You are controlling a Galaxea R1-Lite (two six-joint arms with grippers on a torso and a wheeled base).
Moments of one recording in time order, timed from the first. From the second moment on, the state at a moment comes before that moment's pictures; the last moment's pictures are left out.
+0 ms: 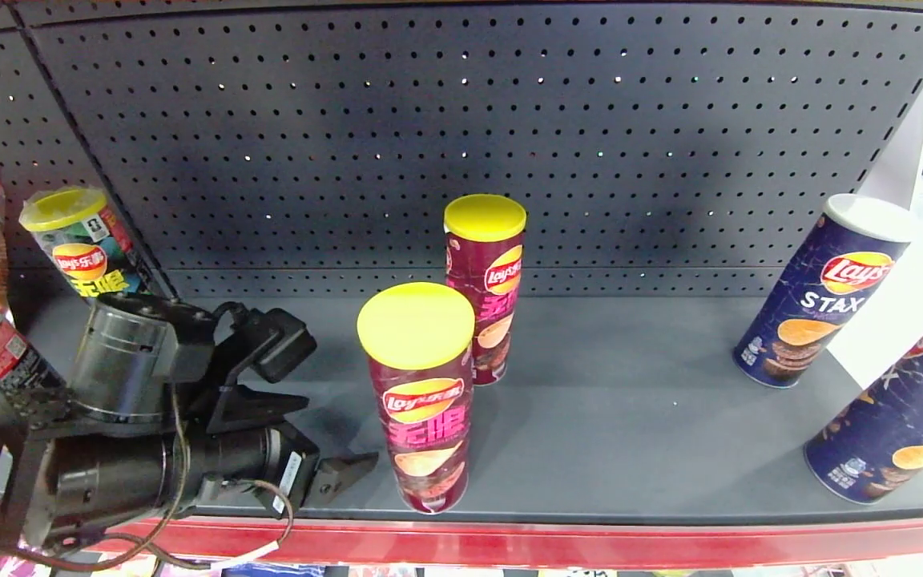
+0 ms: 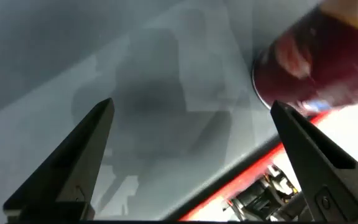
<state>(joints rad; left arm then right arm) -0.54 1.50 -0.63 -0.21 -0.08 0.05 0.38 0.34 -0.34 0.10 -0.11 0.01</state>
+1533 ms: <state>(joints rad) -0.57 1.62 -0.73 -0.21 -0.08 0.04 0.38 0.34 -0.32 0.10 -0.11 0.01</state>
